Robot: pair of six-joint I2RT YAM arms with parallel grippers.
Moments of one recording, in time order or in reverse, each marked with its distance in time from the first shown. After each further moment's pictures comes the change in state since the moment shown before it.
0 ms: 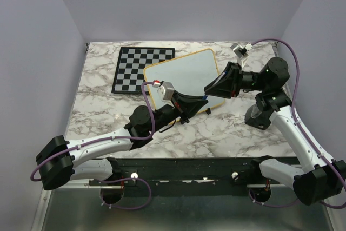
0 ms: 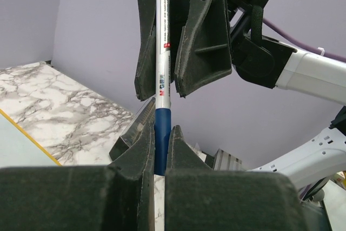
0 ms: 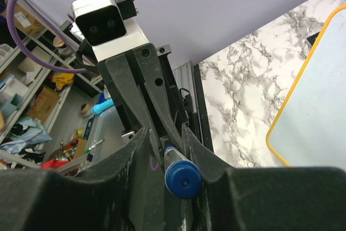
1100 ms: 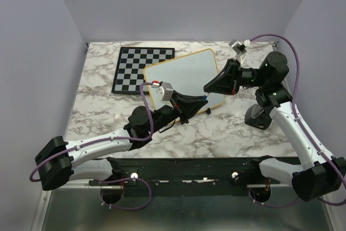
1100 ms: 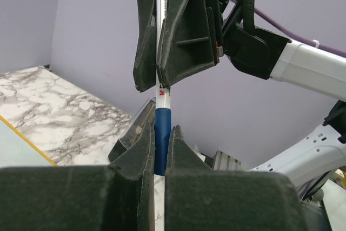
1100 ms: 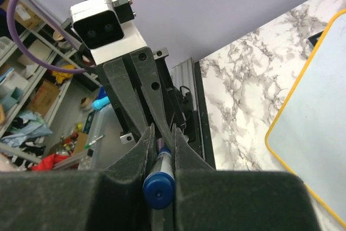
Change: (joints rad) left arm -0.001 -0.004 -0.004 0.005 0.002 0.005; right arm -0.005 0.029 0.061 -0.075 -0.008 -0.044
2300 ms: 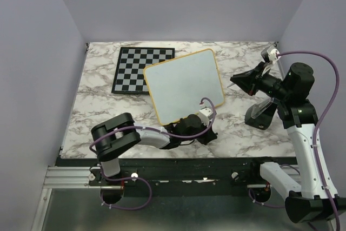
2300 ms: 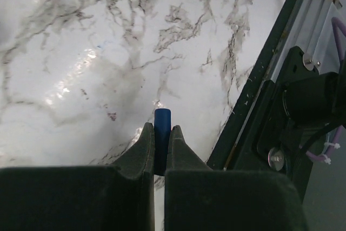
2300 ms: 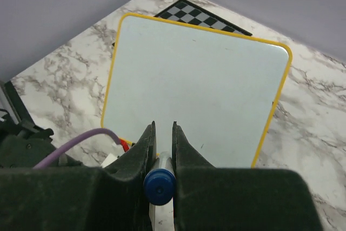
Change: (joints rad) left arm -0.087 0.562 0.089 -0.297 0.030 -0.099; right arm -0.239 -0.223 0.029 -0.511 0.412 -0.669
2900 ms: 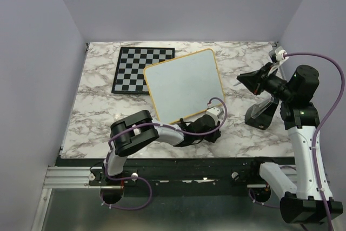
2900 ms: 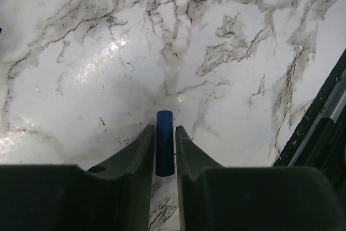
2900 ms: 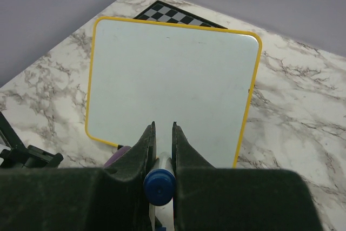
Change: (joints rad) left arm -0.043 0.250 0.229 -0.124 -0.148 -0.034; right arm -0.110 -0.024 -0.045 0.002 0.022 0.012
